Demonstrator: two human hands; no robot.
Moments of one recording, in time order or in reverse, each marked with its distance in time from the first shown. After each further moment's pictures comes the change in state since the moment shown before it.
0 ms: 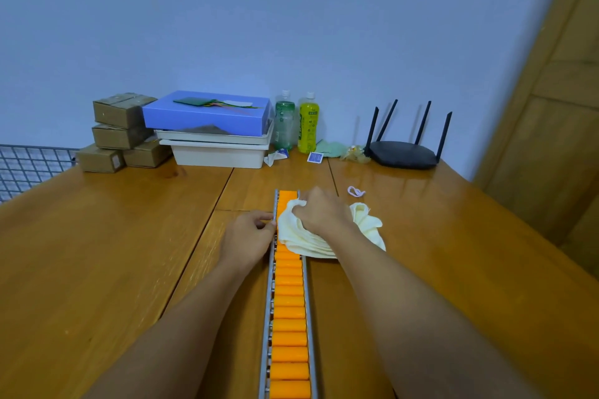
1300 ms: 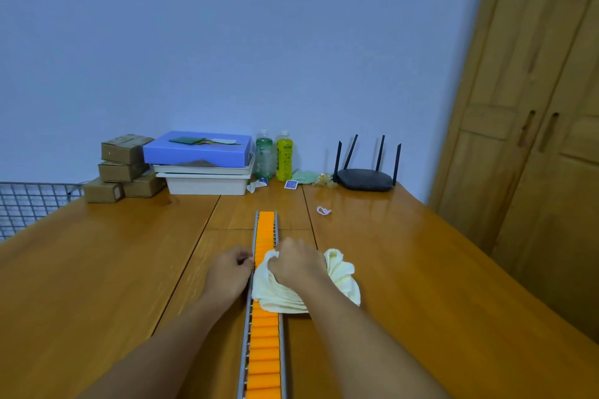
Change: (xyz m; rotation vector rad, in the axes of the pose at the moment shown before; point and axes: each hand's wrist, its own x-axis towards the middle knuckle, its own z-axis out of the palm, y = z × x) left_hand -0.087 0.025 -0.025 0.023 -0.024 0.012; right_hand -0.141 -0.024 -0.026 -0.108 -0.015 -0.004
